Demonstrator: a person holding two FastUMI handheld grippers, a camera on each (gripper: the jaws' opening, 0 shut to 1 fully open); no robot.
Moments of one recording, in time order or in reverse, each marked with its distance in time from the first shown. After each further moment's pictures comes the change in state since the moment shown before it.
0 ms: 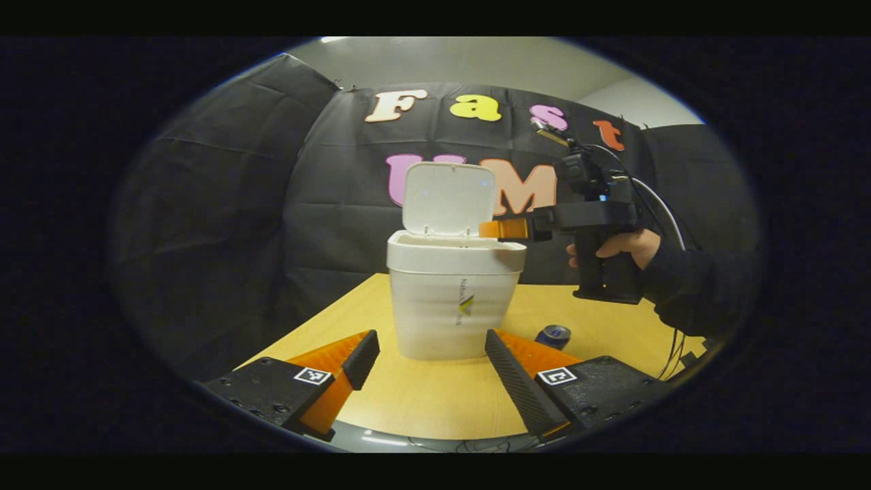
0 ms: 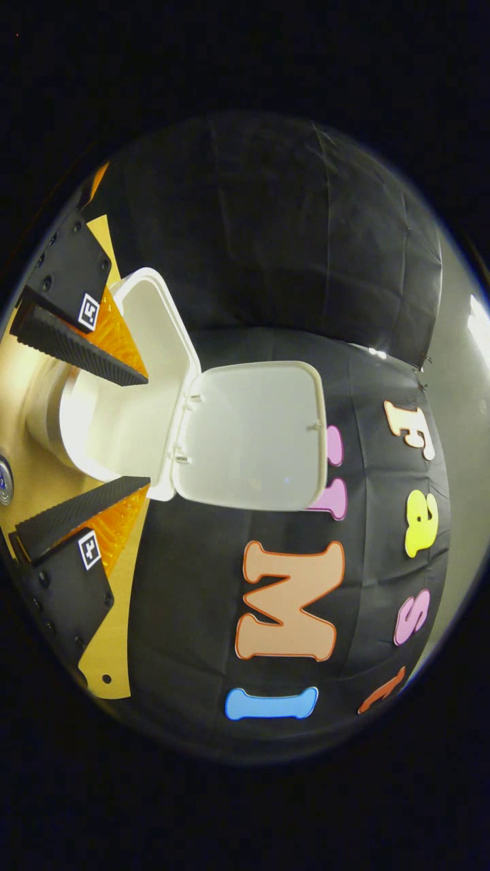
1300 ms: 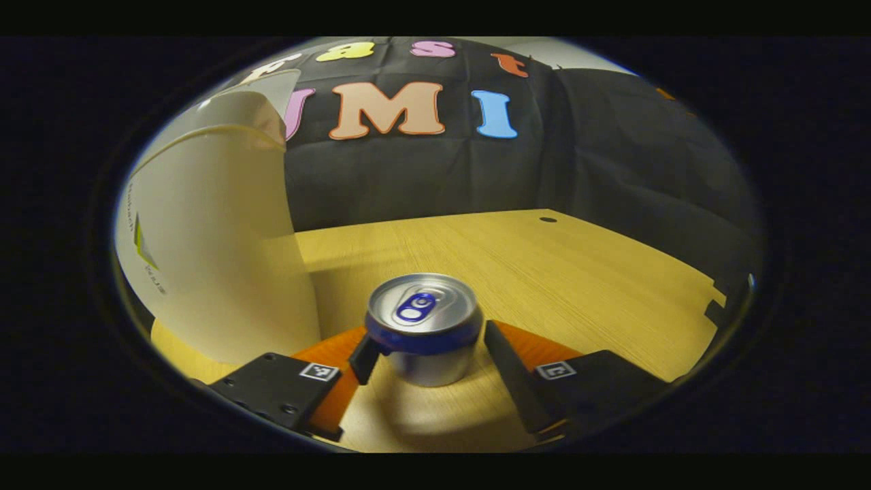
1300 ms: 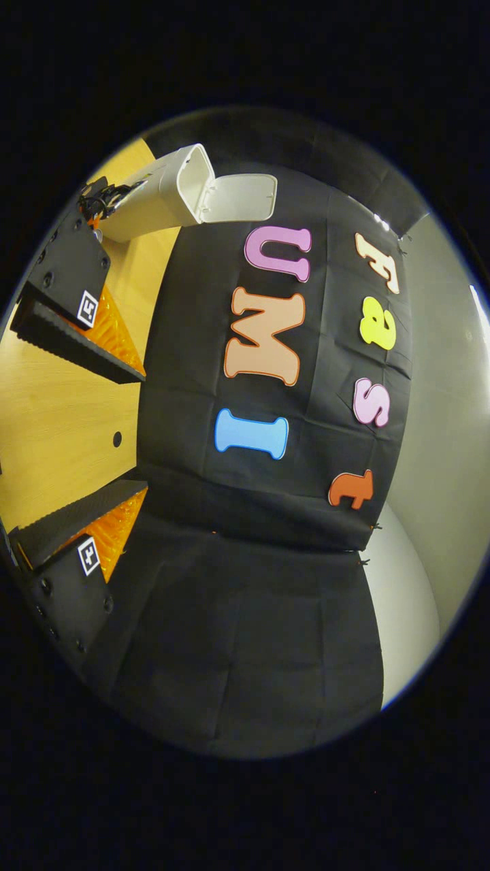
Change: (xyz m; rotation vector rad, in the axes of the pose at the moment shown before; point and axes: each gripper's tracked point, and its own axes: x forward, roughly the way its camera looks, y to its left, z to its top) left arm 0.167 -0.187 -0.169 0.182 0.273 -0.334; right arm -0.377 -0.305 -0.043 0.056 -0.040 -0.765
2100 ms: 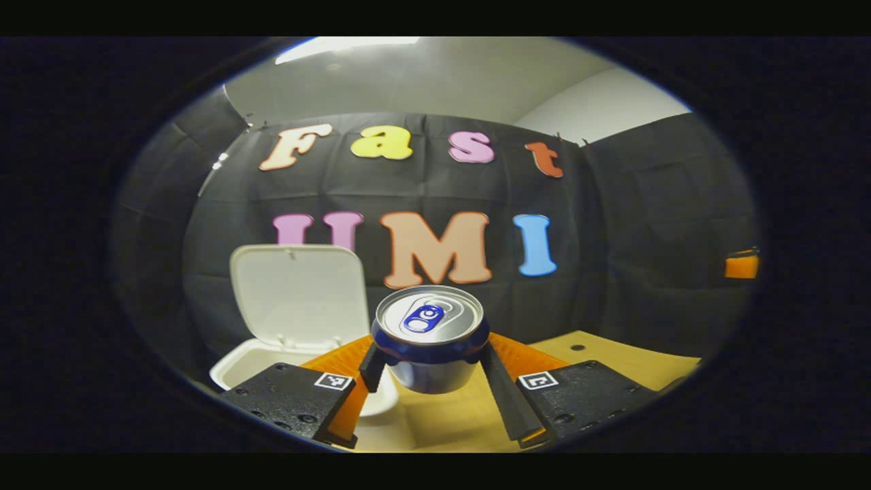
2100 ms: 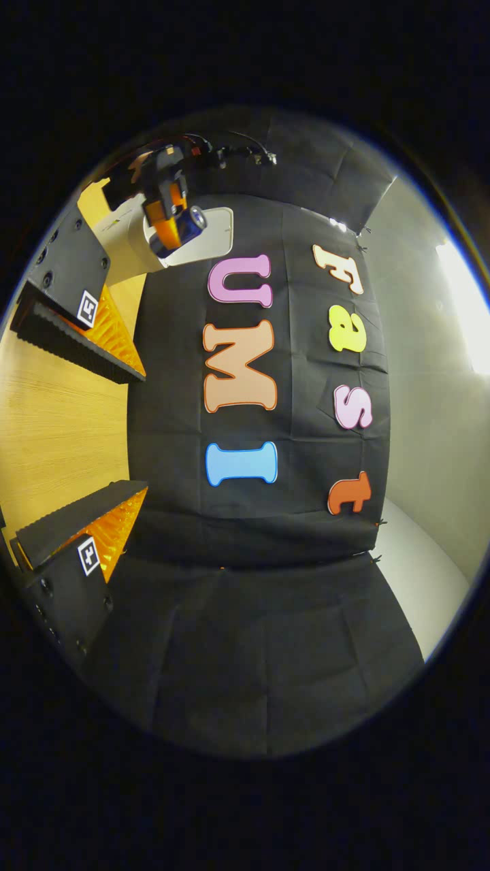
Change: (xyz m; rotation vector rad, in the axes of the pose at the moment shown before) left arm -0.121 0.114 0.311 0.032 -0.550 0.224; right arm -0.001 0.032 -0.009 0.174 -0.061 0.169
